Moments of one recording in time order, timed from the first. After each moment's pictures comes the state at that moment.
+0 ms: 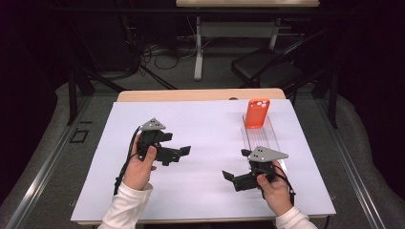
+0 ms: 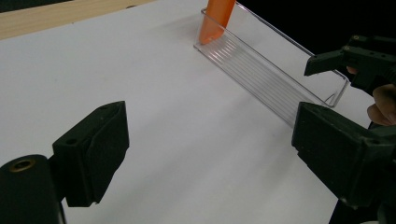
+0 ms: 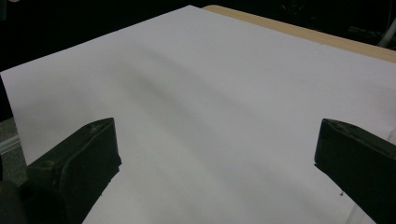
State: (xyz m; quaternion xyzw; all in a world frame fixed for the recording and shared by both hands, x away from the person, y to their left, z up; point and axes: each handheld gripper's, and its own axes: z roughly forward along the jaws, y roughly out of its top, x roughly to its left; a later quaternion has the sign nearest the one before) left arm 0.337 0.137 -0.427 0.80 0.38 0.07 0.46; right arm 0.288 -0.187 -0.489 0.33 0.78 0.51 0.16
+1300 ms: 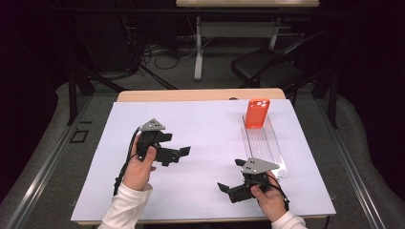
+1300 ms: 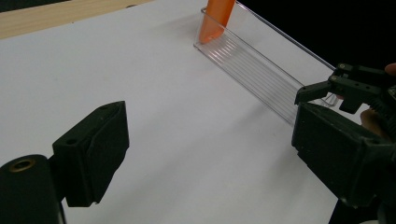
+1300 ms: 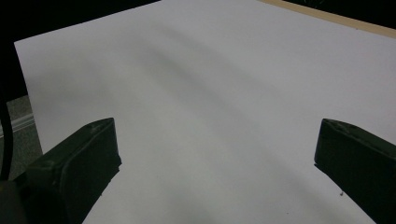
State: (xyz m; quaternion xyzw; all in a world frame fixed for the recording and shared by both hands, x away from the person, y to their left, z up) left arm 0.336 0.137 -0.428 0.80 0.38 0.06 0.46; right arm 0.275 -0.175 -0.516 0.30 0.80 0.50 0.15
